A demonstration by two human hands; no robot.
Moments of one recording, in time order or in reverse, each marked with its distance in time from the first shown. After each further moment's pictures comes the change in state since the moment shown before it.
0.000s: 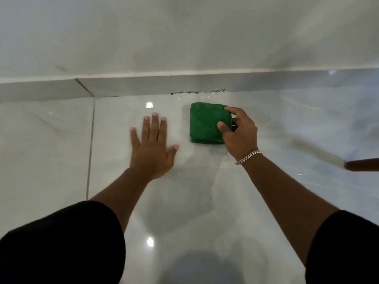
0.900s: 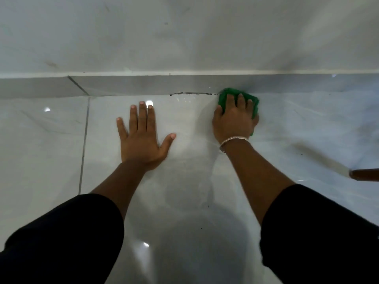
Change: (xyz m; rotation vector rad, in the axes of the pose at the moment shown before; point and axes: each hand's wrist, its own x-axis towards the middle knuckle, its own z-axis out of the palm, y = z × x) left_hand 0.036 -0.020 0.013 0.035 0.138 -0.089; right_hand 0.052 0.000 0.037 -0.738 0.095 -0.001
